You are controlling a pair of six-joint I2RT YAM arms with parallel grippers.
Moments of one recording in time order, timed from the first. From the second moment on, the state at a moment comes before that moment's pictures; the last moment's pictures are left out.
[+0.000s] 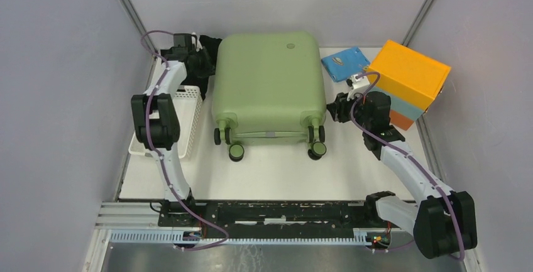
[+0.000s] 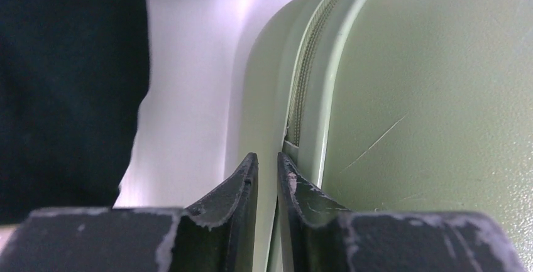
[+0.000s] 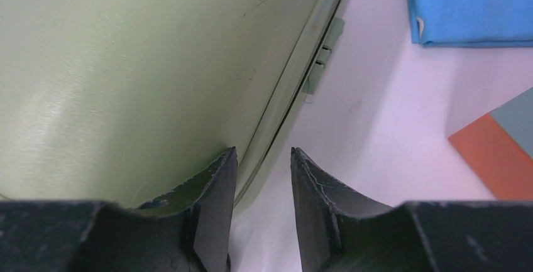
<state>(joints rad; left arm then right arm) 0.01 2.03 1.68 -0.45 0.34 -0.42 0.21 1.09 0.64 0.12 -0.29 0.07</state>
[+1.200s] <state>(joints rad) 0.10 1.26 1.30 -0.22 0.64 -0.53 0.48 0.94 0.39 0.28 -0.42 0.05</state>
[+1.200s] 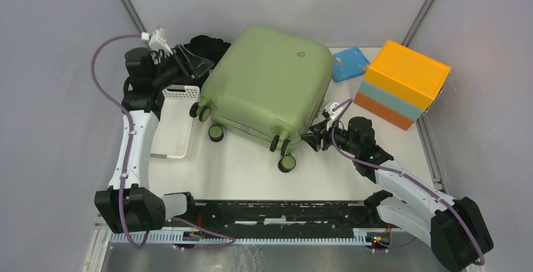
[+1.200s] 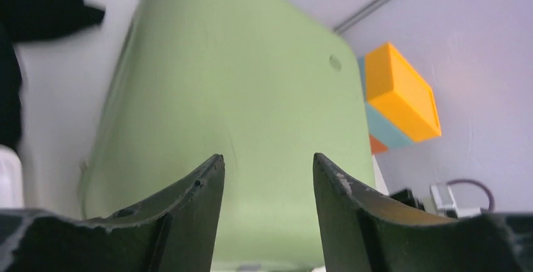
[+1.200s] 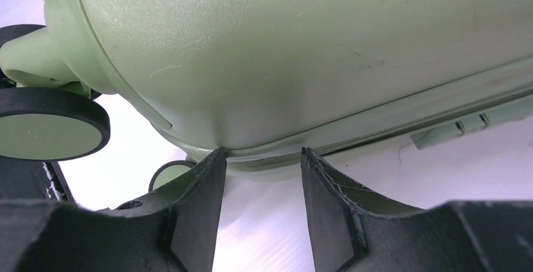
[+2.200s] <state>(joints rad) -0.27 1.33 0.93 -0.47 0.20 -0.47 0.60 0.96 0.43 0.31 -0.30 -0.01</state>
